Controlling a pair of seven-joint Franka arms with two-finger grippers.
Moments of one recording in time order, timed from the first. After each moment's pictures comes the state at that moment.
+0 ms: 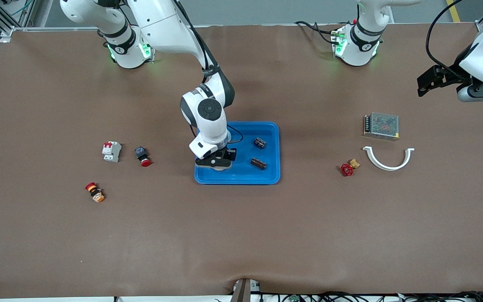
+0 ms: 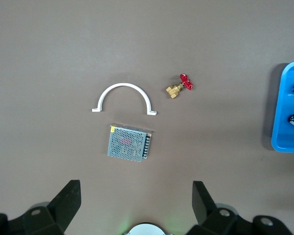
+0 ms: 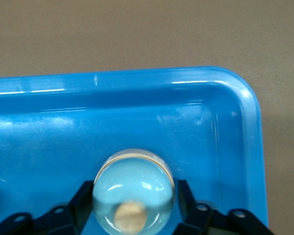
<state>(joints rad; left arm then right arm) -0.03 -0.12 -0.08 -1.70 0.04 1.52 -0.09 1.02 0.73 -0.35 -1.75 0.20 2.53 0.67</state>
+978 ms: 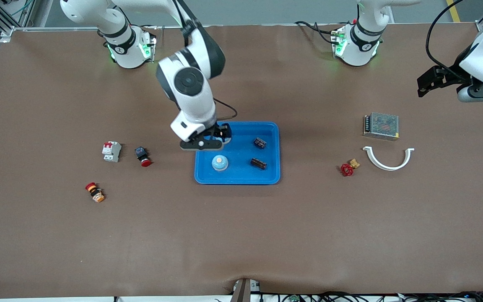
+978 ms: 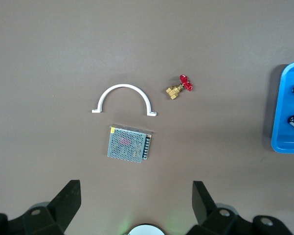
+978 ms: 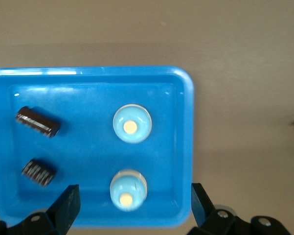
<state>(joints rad) -0.03 -0.12 -0.08 -1.70 0.04 1.52 -0.09 1.03 0.35 -0.40 -1.78 0.18 2.12 0.56</state>
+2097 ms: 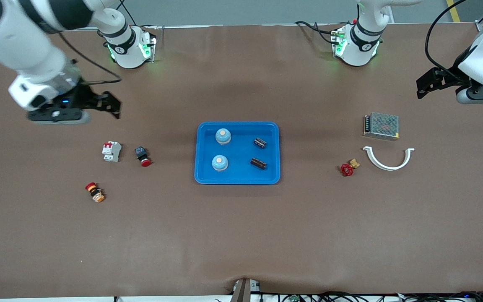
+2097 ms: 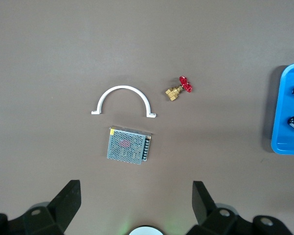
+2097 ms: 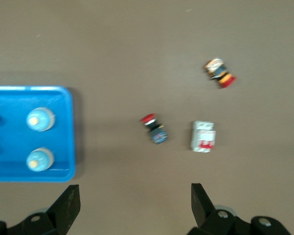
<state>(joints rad) -0.03 -0.12 -0.08 -1.70 0.04 1.53 -0.09 0.64 -0.11 -0.42 -1.88 -0.02 1.80 0.23</state>
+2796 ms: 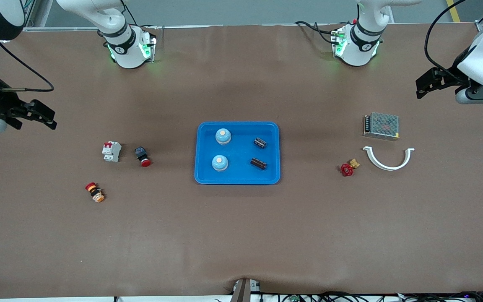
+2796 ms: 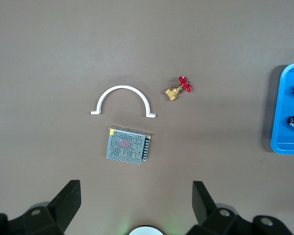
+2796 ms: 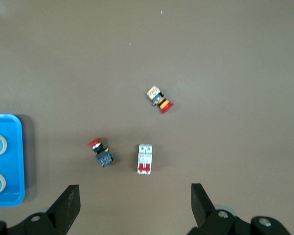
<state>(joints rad) -0.03 -0.12 -0.08 -1.70 0.04 1.53 -0.09 0.14 -0.06 -0.14 -1.78 -0.02 1.81 0.01</state>
